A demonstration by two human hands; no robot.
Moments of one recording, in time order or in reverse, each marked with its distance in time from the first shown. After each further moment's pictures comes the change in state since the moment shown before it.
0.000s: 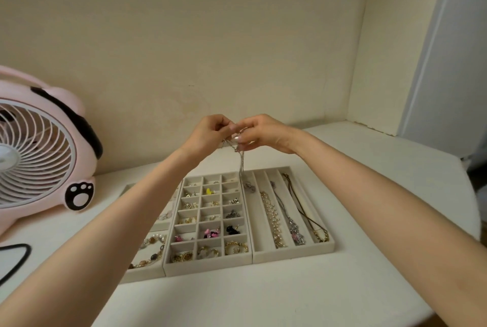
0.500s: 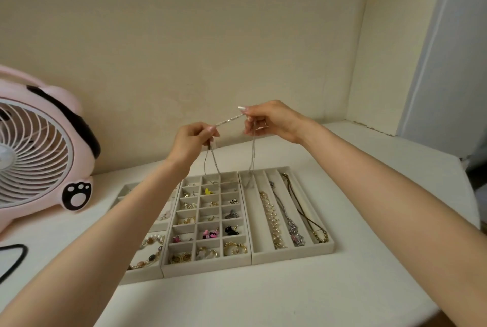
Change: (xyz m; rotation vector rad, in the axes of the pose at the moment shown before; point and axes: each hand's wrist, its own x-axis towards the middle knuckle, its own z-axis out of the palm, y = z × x) left_hand -0.005 -0.031 -0.012 -0.122 0.177 -0.113; right_hand 0.000 -0.011 -0.019 0.168 0.172 -0.015
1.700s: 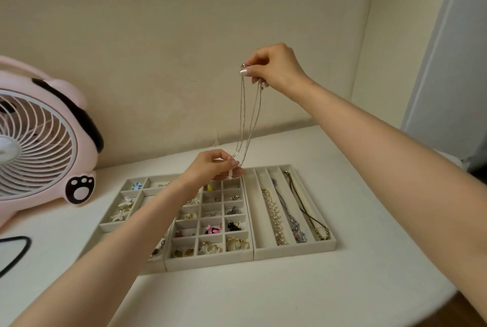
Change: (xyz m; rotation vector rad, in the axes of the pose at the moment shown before) left_hand -0.032 -0.028 0.016 -0.106 -0.338 -0.211; right_hand 0.014 -0.068 0.000 -0.461 0.377 -0.359
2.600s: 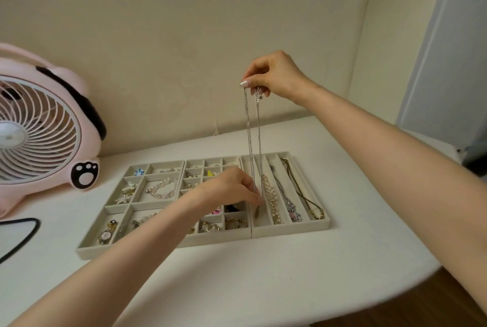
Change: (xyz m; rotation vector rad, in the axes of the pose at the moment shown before) left_hand -0.060 0.024 0.052 0.571 -0.245 -0.143; right_hand -0.029 0.012 0.001 0.011 -0.180 0.000
